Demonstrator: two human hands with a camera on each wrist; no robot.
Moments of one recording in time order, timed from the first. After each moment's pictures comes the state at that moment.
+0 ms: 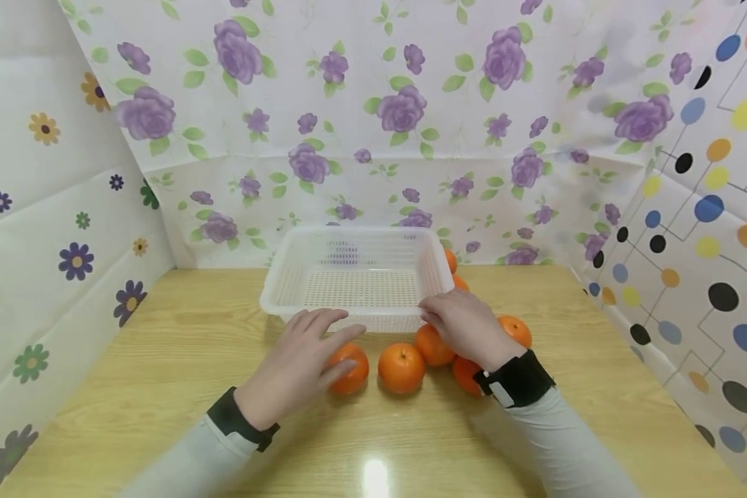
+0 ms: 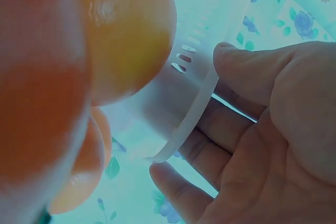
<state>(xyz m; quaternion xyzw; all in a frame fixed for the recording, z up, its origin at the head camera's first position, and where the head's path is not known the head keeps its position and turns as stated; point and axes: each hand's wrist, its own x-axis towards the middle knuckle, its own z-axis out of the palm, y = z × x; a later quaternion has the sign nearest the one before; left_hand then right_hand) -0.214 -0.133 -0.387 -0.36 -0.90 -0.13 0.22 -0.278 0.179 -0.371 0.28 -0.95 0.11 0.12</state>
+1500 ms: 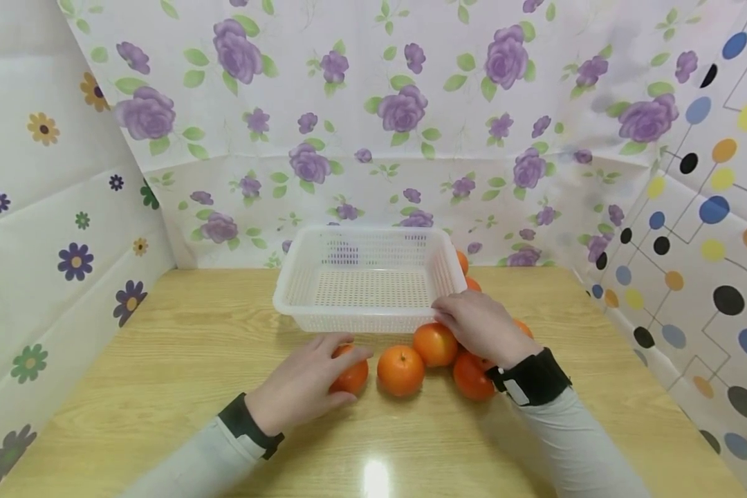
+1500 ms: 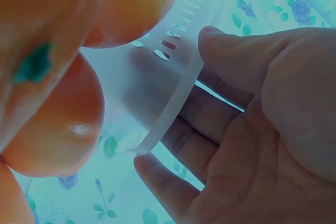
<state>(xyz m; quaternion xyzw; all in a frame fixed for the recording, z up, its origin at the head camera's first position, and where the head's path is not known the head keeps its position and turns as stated) -0.215 -0.130 -0.409 -0.39 -0.90 -0.14 0.12 -0.282 0.199 -0.363 0.29 -0.95 0.12 0.08</state>
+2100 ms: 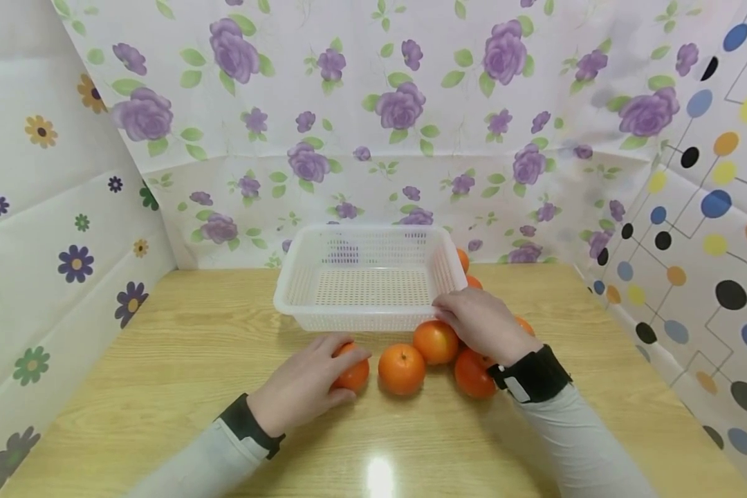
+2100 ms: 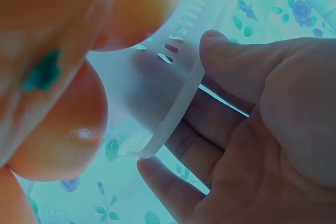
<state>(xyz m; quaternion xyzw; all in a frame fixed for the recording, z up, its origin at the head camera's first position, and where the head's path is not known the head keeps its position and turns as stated) -0.214 -0.129 -0.412 -0.39 -0.90 -0.15 0.13 -0.283 0.199 -0.364 0.27 -0.95 0.14 0.08</state>
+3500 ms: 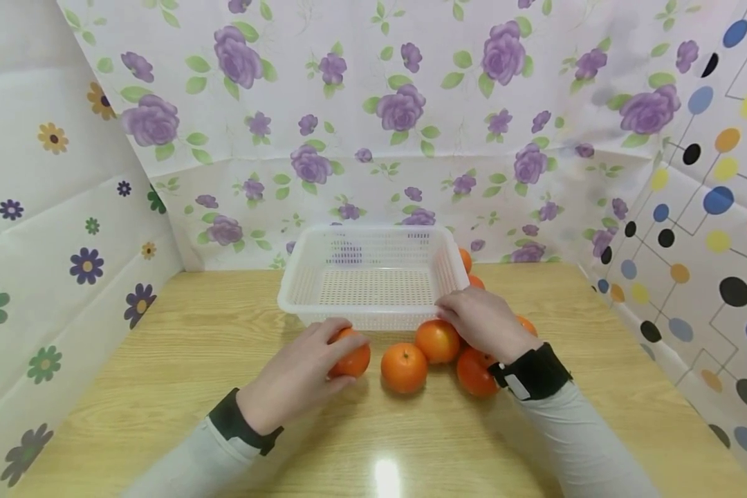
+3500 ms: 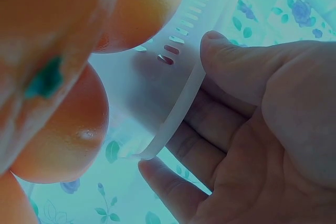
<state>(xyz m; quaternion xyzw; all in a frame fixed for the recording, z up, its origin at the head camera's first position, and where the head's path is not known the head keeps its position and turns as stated) -0.203 -0.129 -0.379 -0.39 -0.89 -0.16 0.18 -0.286 0.200 -0.367 0.26 -0.96 0.12 0.07</state>
